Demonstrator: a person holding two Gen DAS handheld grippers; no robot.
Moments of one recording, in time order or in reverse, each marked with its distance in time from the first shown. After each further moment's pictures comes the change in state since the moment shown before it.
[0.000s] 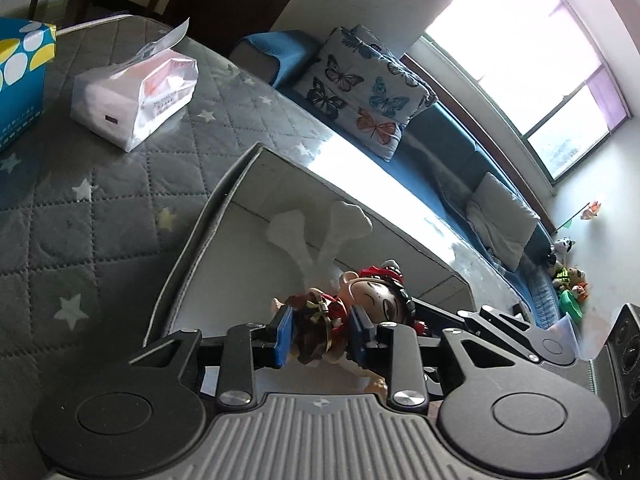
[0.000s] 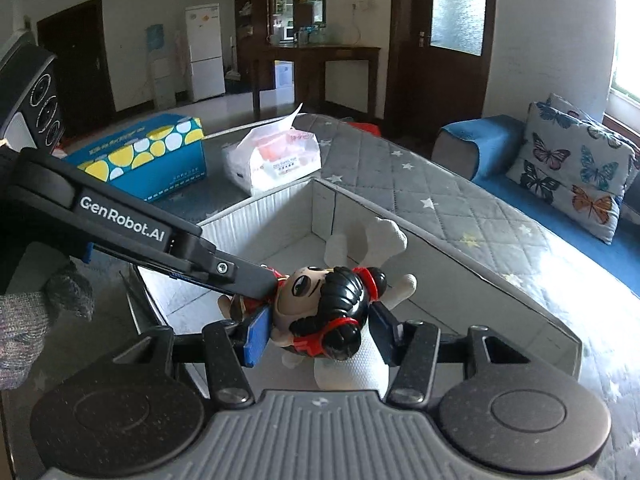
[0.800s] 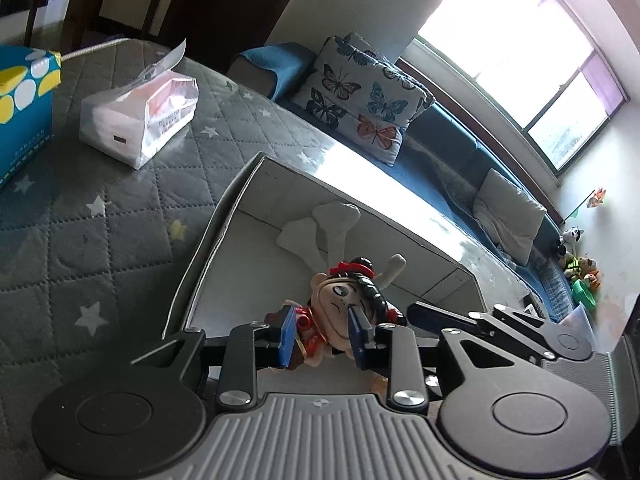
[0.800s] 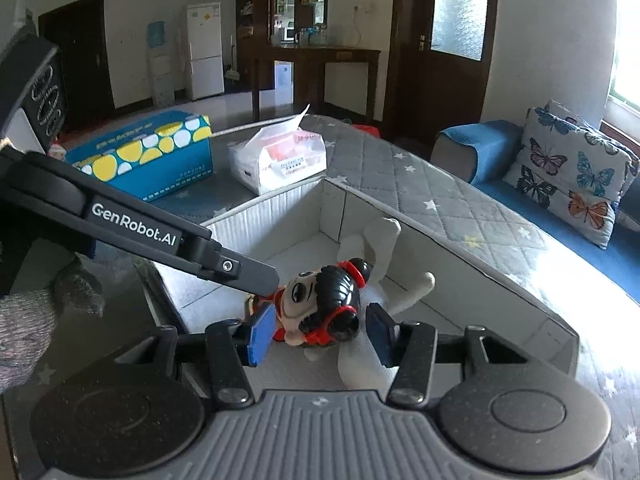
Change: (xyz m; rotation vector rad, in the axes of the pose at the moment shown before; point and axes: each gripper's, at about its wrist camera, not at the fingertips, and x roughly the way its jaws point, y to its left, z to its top) left arm -0.018 -0.009 -0.012 0.077 -0.041 0.028; right arm -0.018 0.013 -0.007 -0.007 -0.014 -0.015
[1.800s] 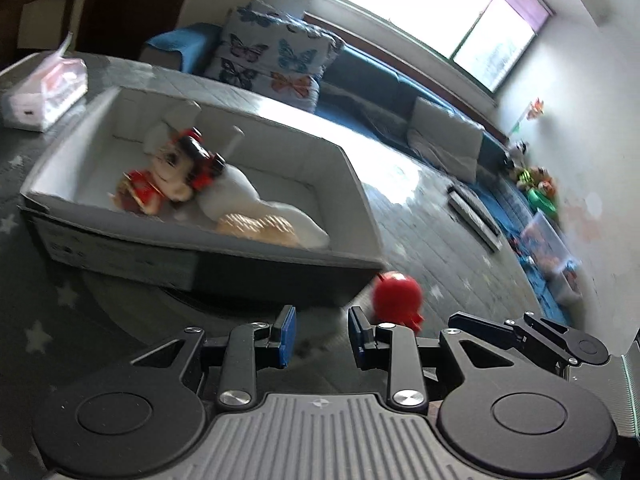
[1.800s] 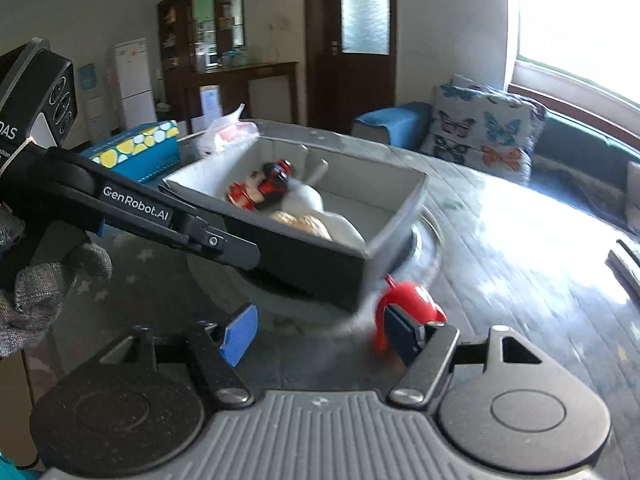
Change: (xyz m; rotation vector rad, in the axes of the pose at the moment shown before) left arm -0.024 -0.100 -0.111 0.235 0.116 -0.121; right arm -0.163 0.005 -0.137 0.205 -0.047 -0.175
